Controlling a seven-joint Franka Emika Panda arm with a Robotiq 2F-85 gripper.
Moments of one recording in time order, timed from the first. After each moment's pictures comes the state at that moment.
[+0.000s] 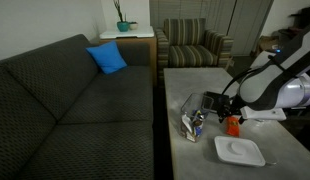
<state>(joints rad) 0.09 1.42 0.02 -1.41 0.14 3.00 0.13</state>
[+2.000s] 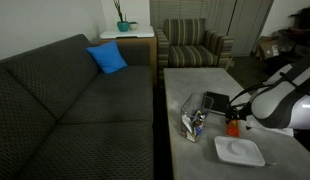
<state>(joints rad) 0.00 1.48 0.08 -1.48 0.17 3.28 0.23</state>
